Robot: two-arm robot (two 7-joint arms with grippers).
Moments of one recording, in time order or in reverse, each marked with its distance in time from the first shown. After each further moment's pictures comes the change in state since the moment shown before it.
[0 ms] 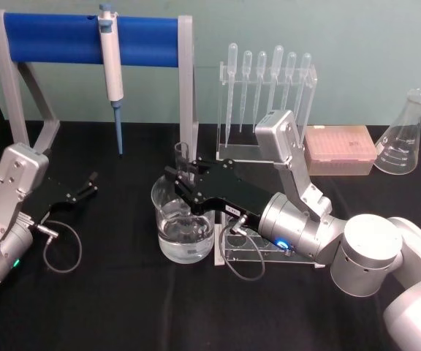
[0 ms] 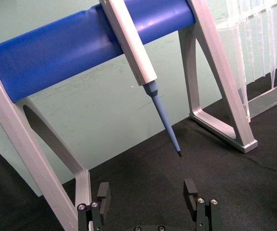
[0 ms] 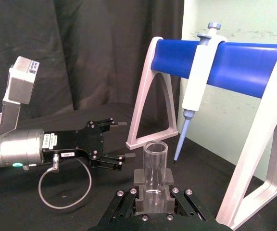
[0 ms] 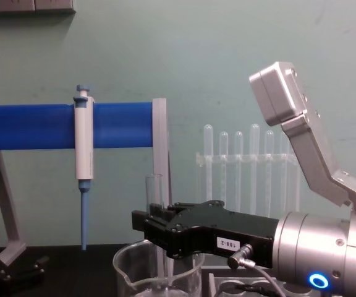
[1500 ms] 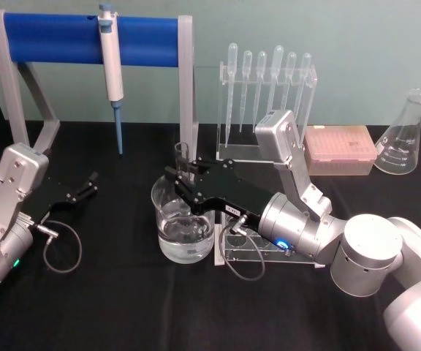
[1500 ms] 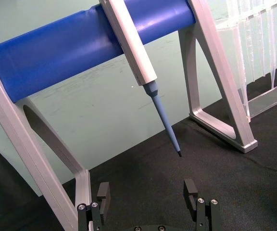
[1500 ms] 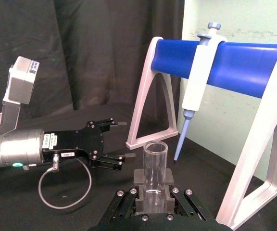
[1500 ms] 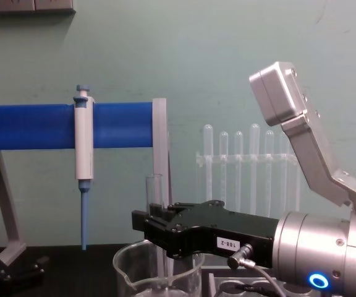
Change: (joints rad) left arm 0.000 0.000 0.000 0.000 0.000 0.000 0.000; right arm 0.000 0.000 0.000 0.000 0.000 0.000 0.000
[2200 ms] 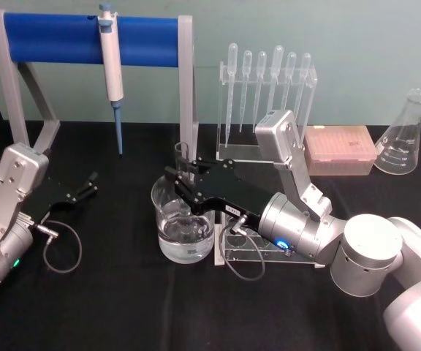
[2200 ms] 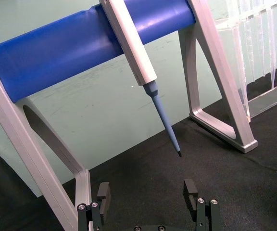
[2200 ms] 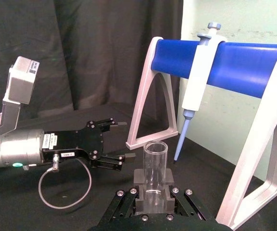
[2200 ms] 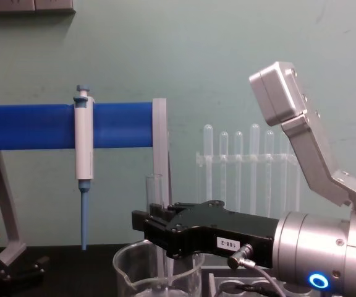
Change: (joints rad) left arm 0.000 0.000 0.000 0.000 0.000 0.000 0.000; right arm 0.000 0.000 0.000 0.000 0.000 0.000 0.000
